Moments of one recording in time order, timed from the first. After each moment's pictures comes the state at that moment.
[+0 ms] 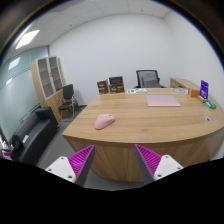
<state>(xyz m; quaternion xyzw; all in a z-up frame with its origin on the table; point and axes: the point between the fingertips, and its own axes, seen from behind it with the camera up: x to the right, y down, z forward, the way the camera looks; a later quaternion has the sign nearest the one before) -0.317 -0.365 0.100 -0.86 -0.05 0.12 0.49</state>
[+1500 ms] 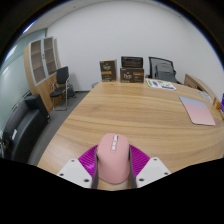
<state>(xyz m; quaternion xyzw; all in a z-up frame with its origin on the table) -0.470 -0.068 -0.003 -0.90 -0.08 0.08 0.42</state>
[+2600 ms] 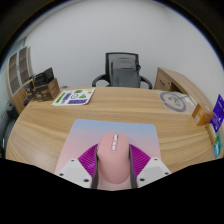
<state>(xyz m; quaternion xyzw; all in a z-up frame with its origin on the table) -0.032 0.152 -0.002 -0.91 -0.02 0.02 0.41</state>
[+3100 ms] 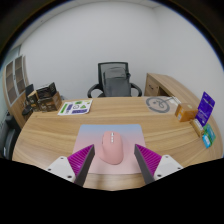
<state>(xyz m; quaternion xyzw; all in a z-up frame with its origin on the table) -0.023 0.088 0.073 -0.90 0.03 0.01 0.44</state>
